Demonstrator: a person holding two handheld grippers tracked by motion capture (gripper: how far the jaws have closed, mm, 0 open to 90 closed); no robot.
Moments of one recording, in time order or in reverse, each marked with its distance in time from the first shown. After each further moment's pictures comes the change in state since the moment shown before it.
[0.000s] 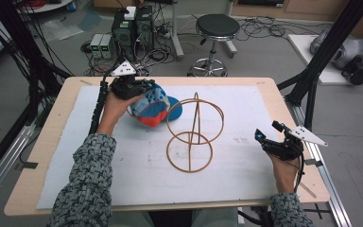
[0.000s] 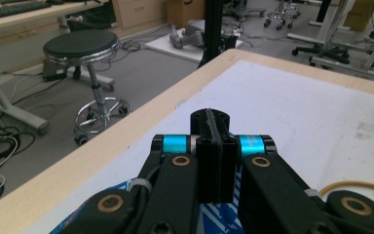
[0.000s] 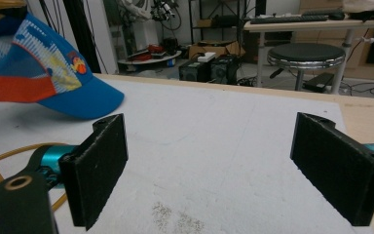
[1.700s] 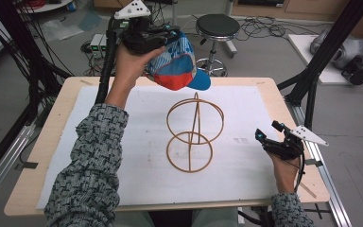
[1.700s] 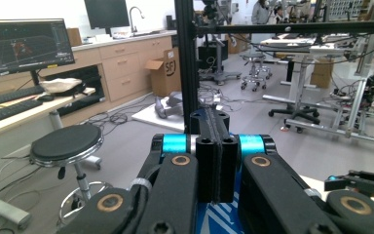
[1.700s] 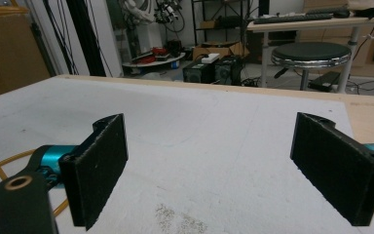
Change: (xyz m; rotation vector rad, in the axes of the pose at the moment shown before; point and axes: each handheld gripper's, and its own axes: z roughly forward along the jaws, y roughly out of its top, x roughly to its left) left arm -0.061 0.170 -0.019 -0.237 -0.068 0.061; right arm -0.002 0.000 0.000 -0.010 0.016 0.028
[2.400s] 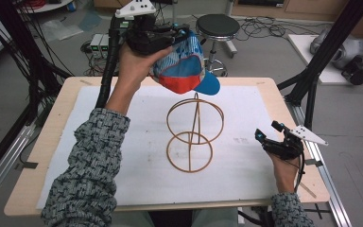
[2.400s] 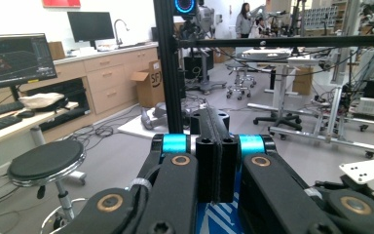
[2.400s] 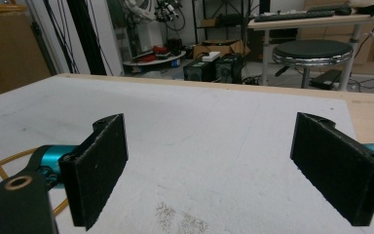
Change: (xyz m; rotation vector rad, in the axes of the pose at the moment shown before) left arm -0.032 0.020 -0.005 -0.039 -0.060 0.012; right arm -0.001 0.000 0.001 0.011 0.004 0.003
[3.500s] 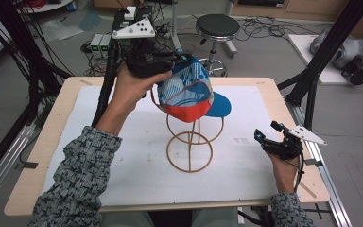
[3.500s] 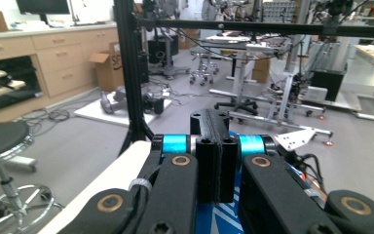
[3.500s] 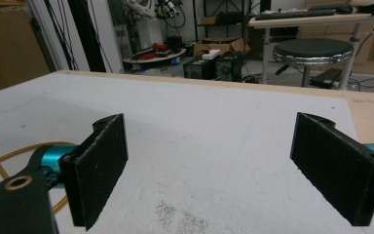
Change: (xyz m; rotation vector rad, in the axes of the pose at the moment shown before) left arm -0.030 -0.026 -0.018 0.063 -0.152 -0.075; right arm 0.002 0.000 0.001 0.009 0.001 -0.003
